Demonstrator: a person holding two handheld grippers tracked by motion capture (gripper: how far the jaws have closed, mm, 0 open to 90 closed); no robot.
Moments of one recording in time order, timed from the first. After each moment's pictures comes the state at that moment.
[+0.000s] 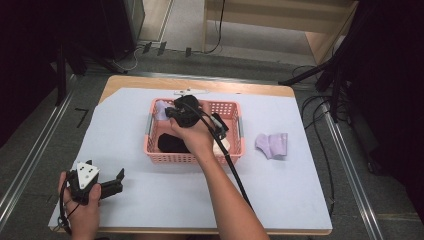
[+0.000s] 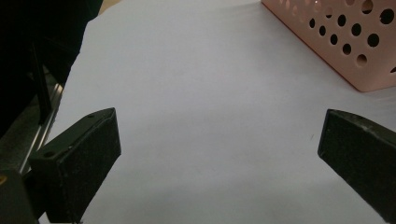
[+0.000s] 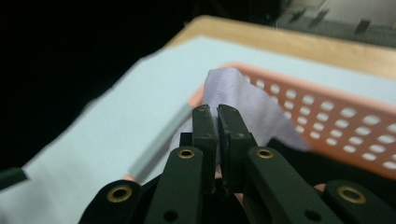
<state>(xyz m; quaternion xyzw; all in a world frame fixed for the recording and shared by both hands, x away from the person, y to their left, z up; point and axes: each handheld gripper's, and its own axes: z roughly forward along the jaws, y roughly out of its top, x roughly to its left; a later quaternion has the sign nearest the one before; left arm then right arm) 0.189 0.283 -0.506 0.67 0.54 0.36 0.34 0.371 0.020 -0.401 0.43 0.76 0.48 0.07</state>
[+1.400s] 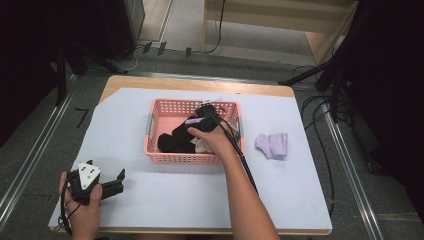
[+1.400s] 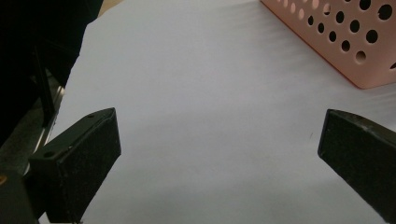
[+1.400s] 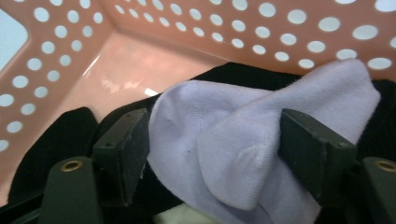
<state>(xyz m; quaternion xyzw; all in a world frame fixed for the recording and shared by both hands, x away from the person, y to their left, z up) 0.189 0.281 -0.506 0.68 0.54 0.37 0.34 0.408 -0.026 -0.475 0.50 0.79 0.34 0.09</state>
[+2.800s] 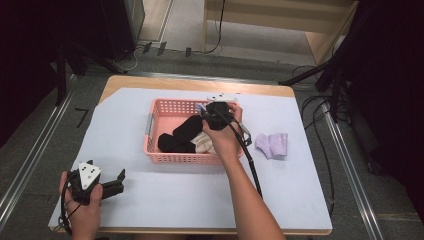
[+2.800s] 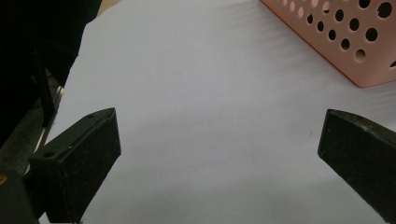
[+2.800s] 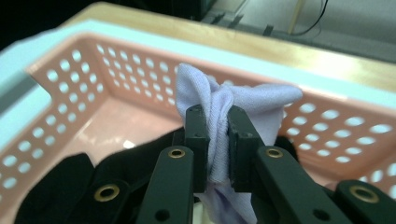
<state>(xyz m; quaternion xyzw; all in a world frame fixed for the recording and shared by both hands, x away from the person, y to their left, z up) 0.190 0.281 -0.506 0.68 0.54 0.36 0.34 0.387 -0.055 -0.436 0.49 0.74 0.43 0.20</state>
